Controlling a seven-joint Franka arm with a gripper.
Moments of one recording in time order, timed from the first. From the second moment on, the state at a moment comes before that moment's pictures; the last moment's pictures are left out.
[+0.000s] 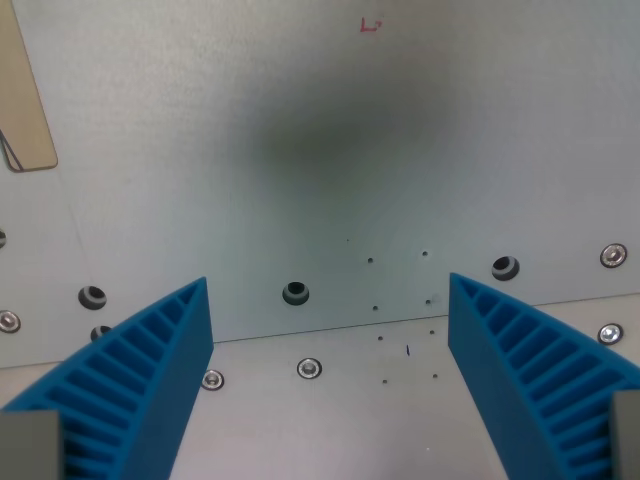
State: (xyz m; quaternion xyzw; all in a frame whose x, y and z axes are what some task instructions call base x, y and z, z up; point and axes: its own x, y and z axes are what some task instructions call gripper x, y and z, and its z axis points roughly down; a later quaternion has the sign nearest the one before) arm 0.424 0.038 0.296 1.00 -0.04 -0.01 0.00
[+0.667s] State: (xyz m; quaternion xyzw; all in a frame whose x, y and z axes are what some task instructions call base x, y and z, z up) arm 0.399 0.040 0.292 1.00 -0.04 -0.04 0.01
